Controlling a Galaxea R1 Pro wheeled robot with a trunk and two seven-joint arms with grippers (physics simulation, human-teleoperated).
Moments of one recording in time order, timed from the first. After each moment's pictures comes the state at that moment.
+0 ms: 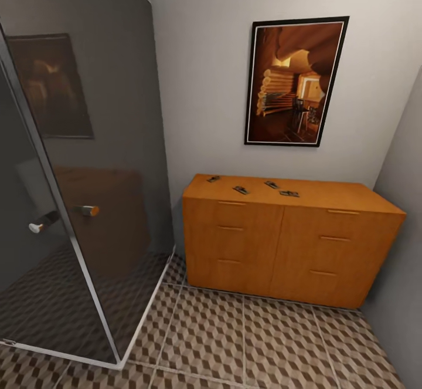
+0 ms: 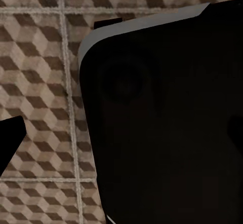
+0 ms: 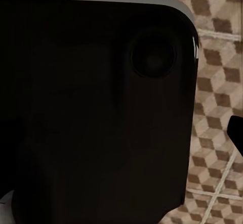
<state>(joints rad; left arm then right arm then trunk) -0.01 0.01 -0.14 -0.04 -0.01 -0.08 0.01 0.00 -0.01 -0.01 -0.05 -0.01 -0.02 0.08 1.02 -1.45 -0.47</state>
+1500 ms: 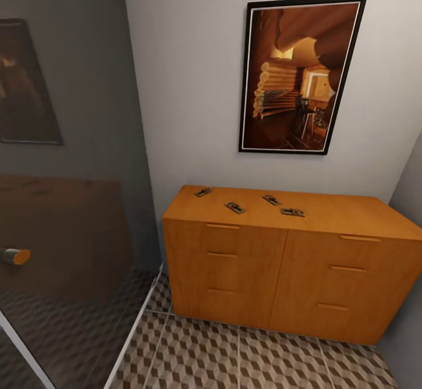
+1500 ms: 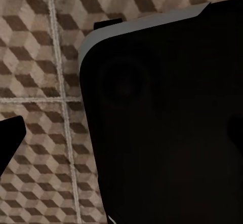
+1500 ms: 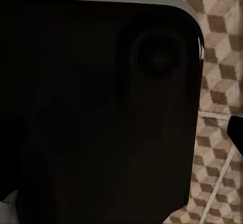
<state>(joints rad) -0.01 0.01 -0.15 -0.04 -0.01 -0.08 0.01 0.00 0.00 -0.01 -0.05 -0.01 -0.02 0.08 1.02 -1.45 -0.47</state>
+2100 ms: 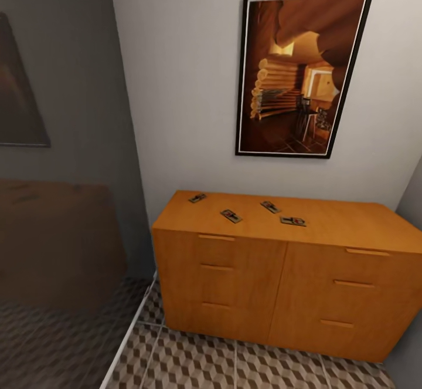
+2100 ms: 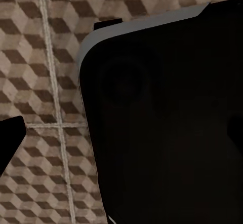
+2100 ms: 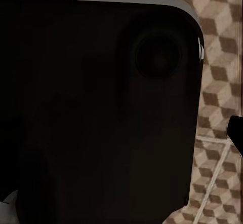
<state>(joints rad) -0.01 0.01 -0.15 -0.04 -0.01 -0.08 0.01 0.00 0.00 -0.01 -0.05 -0.01 -0.02 0.08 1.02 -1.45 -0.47</state>
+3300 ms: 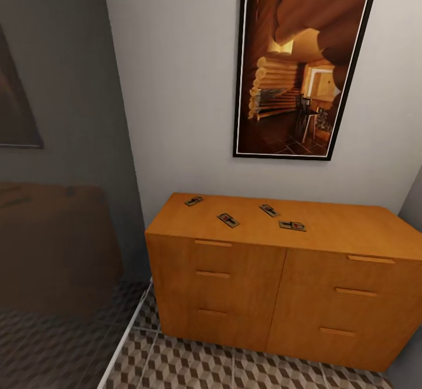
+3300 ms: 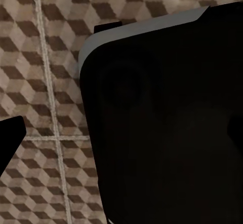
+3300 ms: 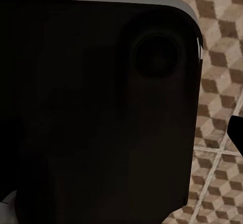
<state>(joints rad) -0.01 0.01 -0.15 -0.05 -0.01 -0.08 0.01 0.00 0.00 -0.01 -0.05 -0.01 -0.02 0.08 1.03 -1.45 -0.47</state>
